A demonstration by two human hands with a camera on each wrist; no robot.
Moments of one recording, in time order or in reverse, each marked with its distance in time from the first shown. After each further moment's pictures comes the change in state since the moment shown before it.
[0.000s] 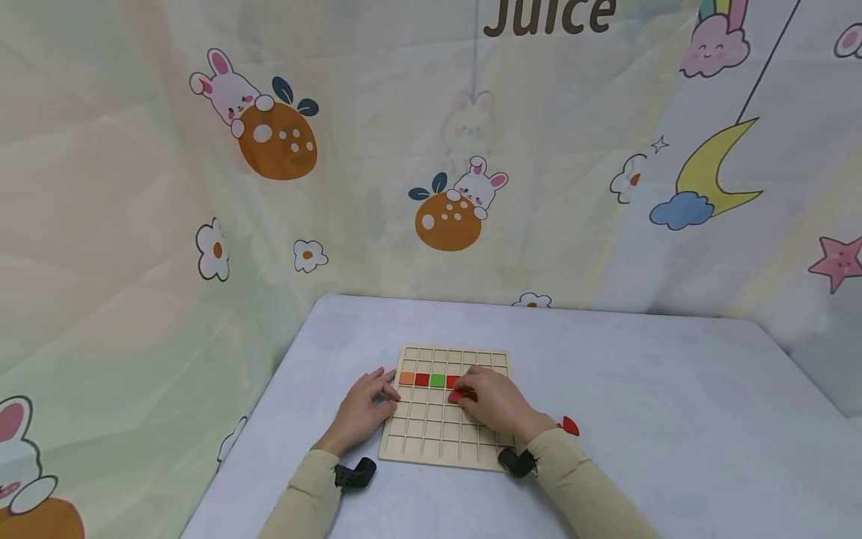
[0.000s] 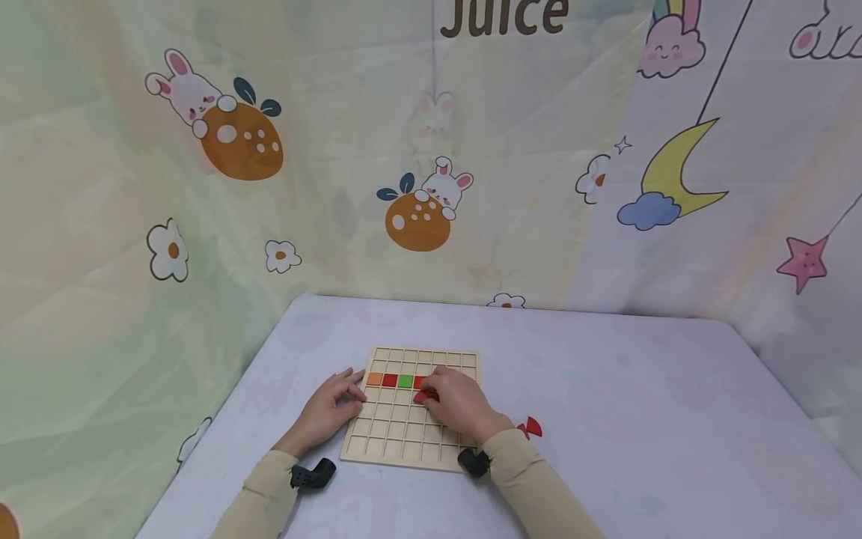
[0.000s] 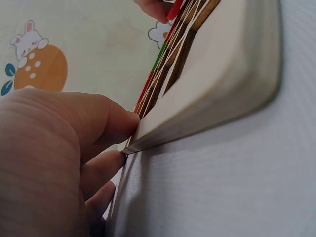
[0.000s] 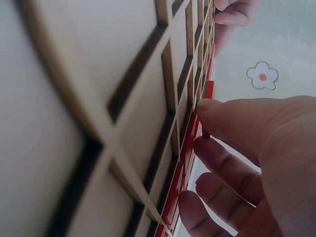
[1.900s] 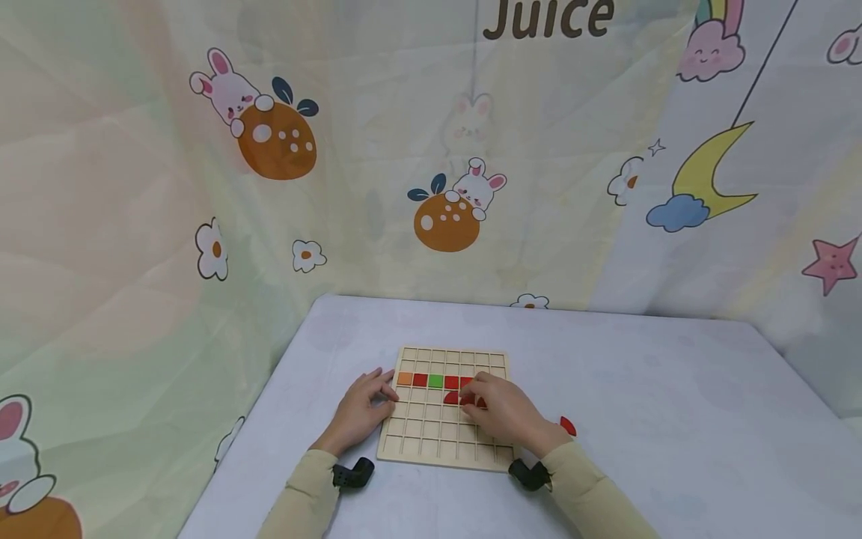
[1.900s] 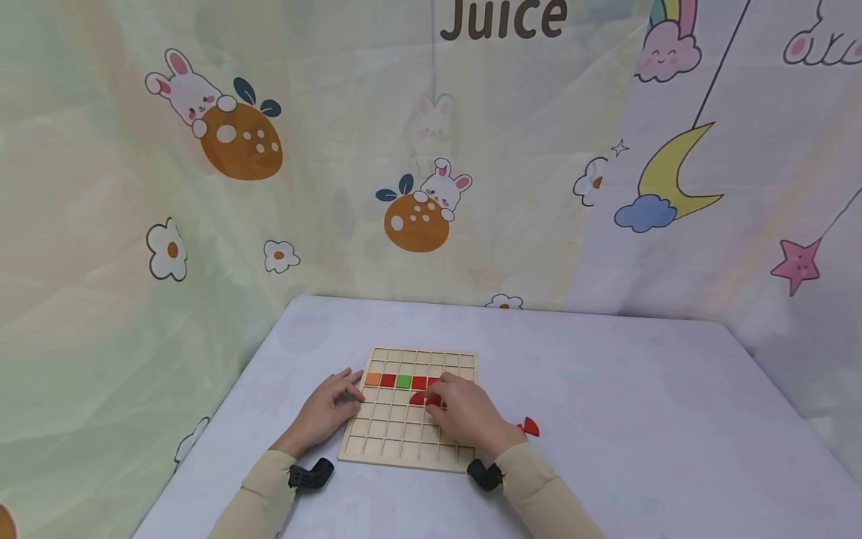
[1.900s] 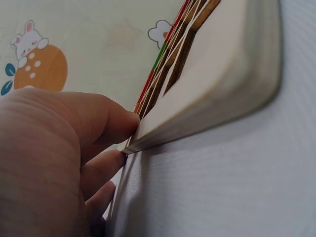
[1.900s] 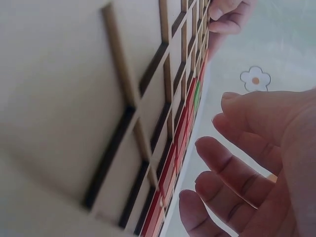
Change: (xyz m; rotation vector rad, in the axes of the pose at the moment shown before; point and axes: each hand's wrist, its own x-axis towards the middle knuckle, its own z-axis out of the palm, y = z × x) left_hand 0.001 -0.003 0.001 0.012 -0.011 -0.021; right_hand -0.021 -0.005 -0.013 0.021 -0.015 0.032
